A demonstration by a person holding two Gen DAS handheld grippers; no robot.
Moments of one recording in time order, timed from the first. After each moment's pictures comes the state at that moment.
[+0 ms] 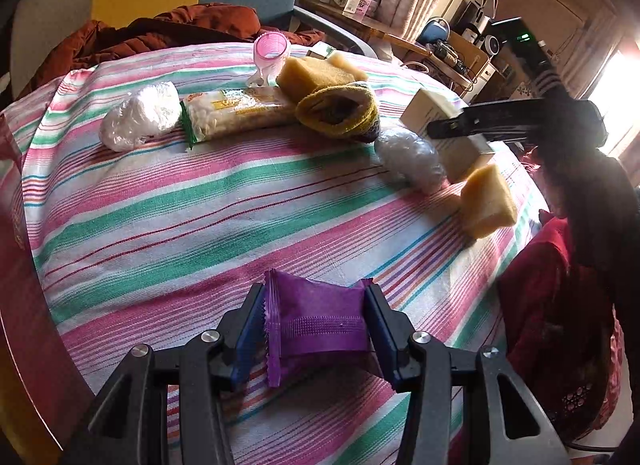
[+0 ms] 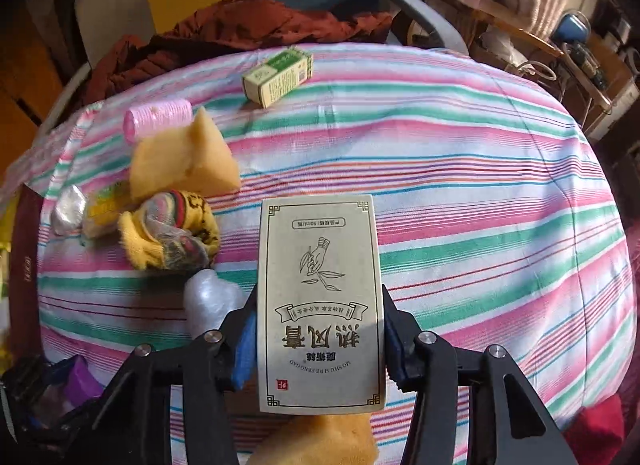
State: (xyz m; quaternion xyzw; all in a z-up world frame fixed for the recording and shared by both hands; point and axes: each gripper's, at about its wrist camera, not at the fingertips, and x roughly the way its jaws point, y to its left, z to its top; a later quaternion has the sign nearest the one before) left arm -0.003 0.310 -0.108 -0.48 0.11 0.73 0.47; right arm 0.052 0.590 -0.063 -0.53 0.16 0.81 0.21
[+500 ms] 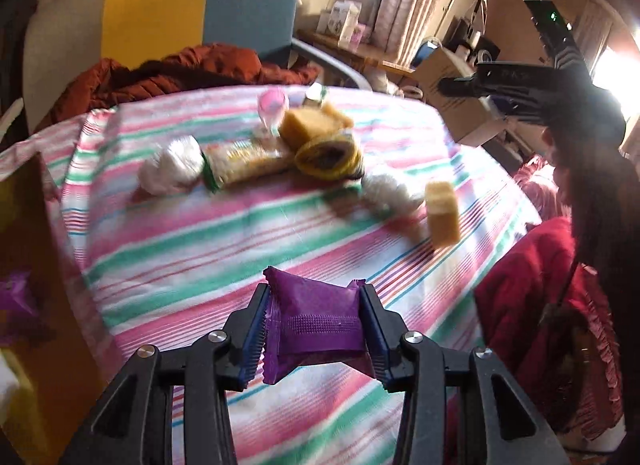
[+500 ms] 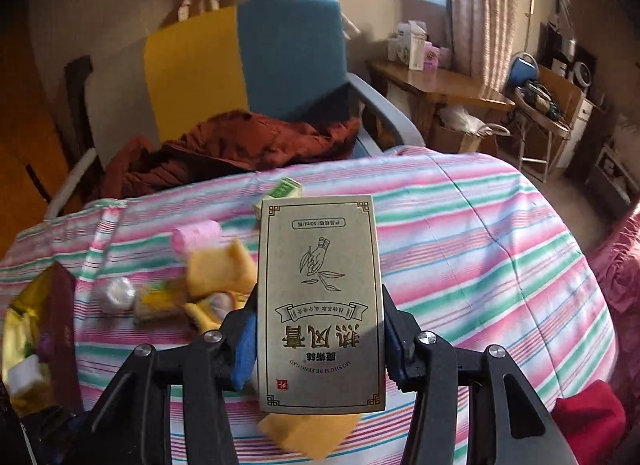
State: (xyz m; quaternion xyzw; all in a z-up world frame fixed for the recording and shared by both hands) left arm 0.007 0.279 -0.056 -0.44 0.10 0.76 0.47; right arm 0.069 0.557 0.033 -0.38 0.14 0.87 0.26
